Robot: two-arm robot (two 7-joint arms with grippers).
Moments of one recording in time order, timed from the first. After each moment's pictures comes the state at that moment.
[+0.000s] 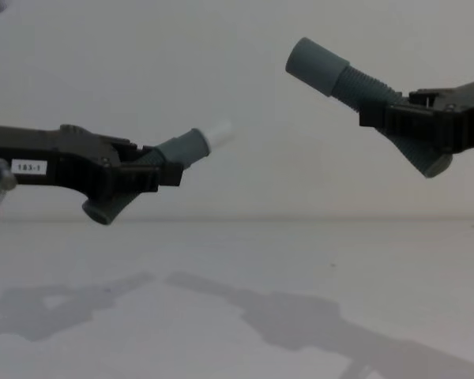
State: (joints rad) left arm -0.33 0.59 0.33 -1.68 -0.37 0.20 -0.70; right arm 0.15 0.49 -0.25 -1.84 0.37 0.18 0.58
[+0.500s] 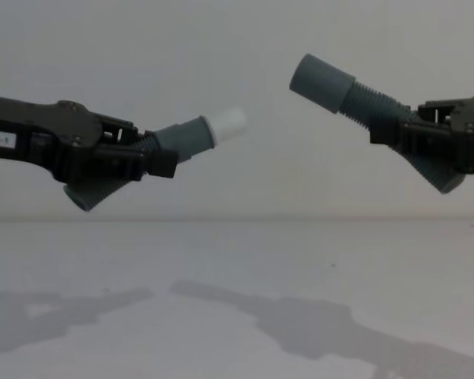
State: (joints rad) left arm -0.45 0.67 0.38 -1.63 -0.43 0.15 -0.97; right arm 0.16 0.55 -0.25 -1.81 0.38 0.12 0.65
